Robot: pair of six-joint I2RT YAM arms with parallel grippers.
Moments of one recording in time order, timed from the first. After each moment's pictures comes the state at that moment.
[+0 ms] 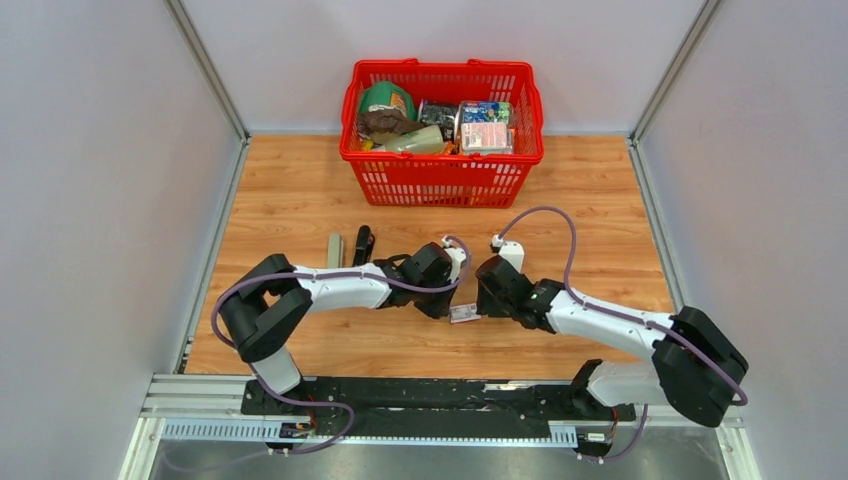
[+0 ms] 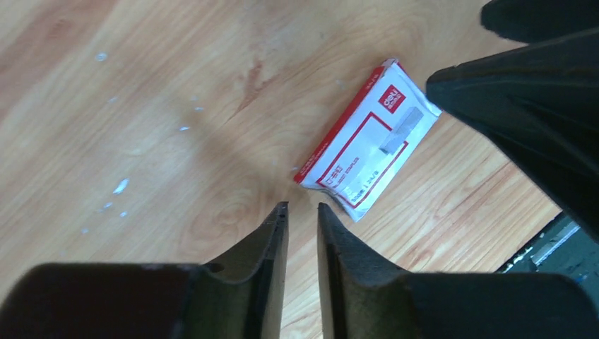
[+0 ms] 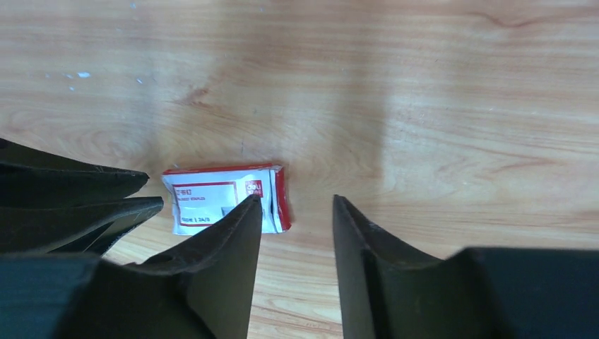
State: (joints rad) left arm -0.97 1.69 0.91 -0.16 0.12 -0.33; right arm 0.86 1.27 0.60 -0.31 0.29 0.76
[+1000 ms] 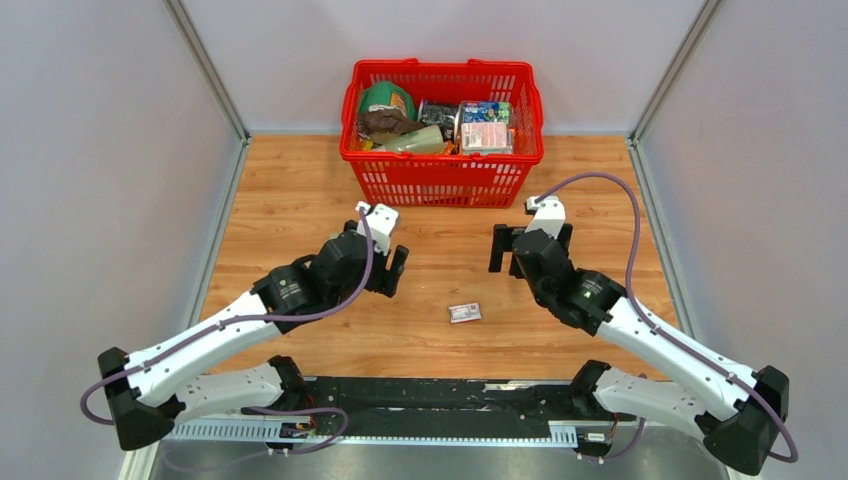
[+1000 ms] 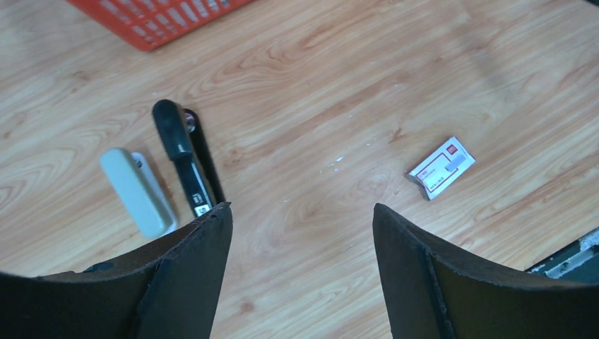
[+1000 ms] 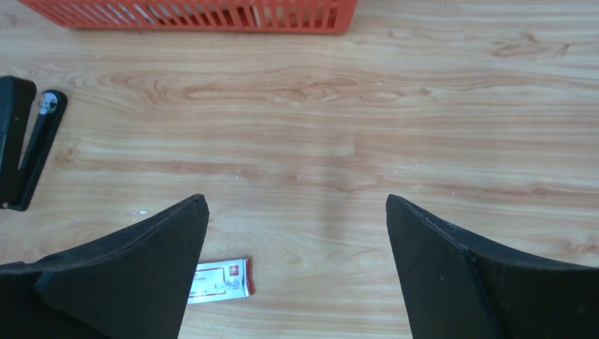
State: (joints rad) left arm -0.97 0.99 0.94 -0.53 -0.37 -0.23; right arm 0.83 0.95 0.82 -0.48 0.63 0.48
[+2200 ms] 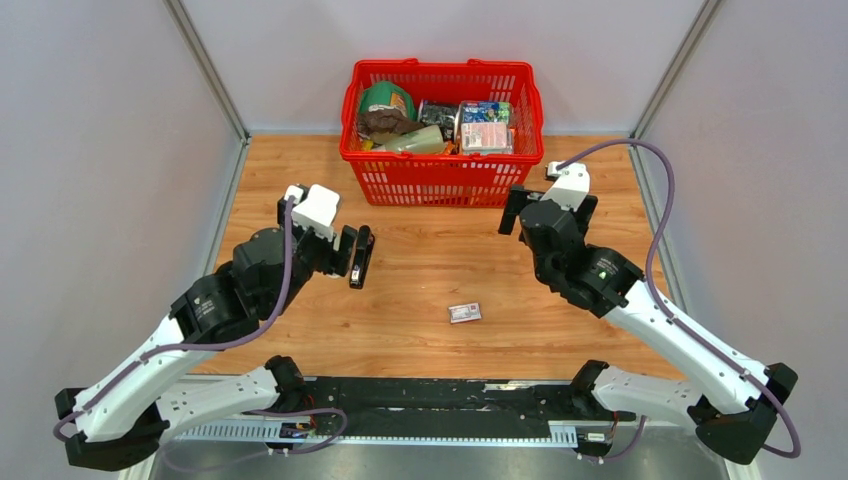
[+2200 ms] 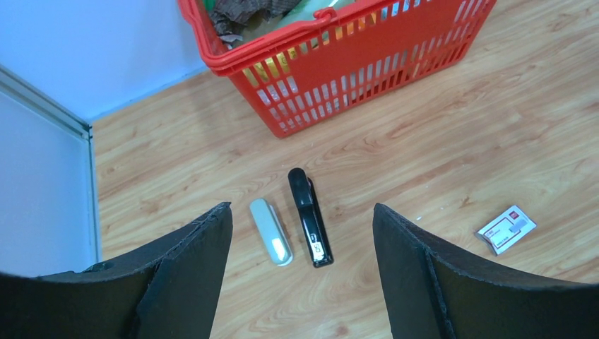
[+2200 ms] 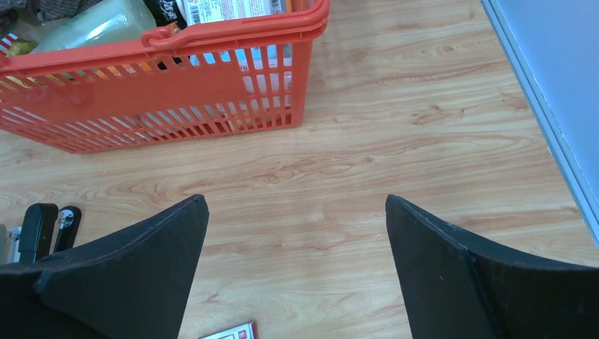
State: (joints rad) left arm -0.97 0.77 1.16 -0.68 -0.59 0.01; right arm 0.83 1.02 1.12 -0.58 0.86 0.47
